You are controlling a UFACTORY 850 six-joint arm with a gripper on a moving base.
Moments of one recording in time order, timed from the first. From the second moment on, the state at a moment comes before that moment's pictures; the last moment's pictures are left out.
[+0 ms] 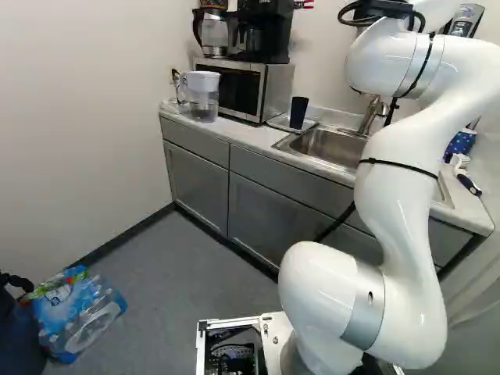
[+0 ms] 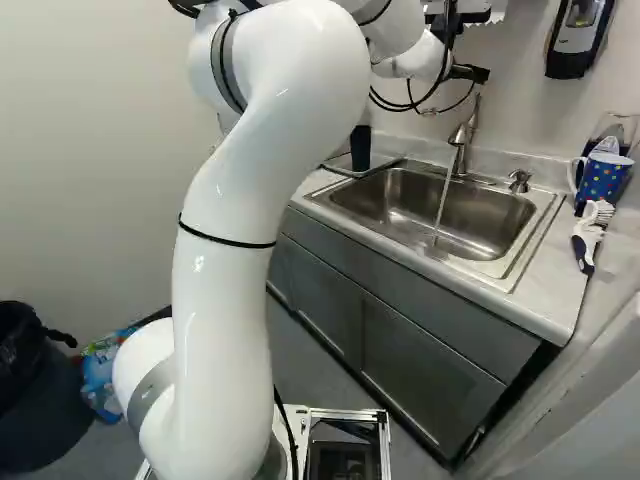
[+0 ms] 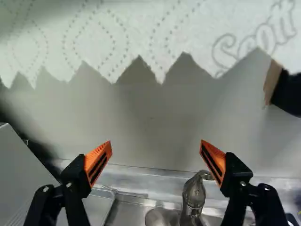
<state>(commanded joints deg) -32.6 -32.9 -105.3 0.2 8.9 4.4</state>
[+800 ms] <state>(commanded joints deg) -32.8 -33.2 -105.6 0.2 3.7 4.4</state>
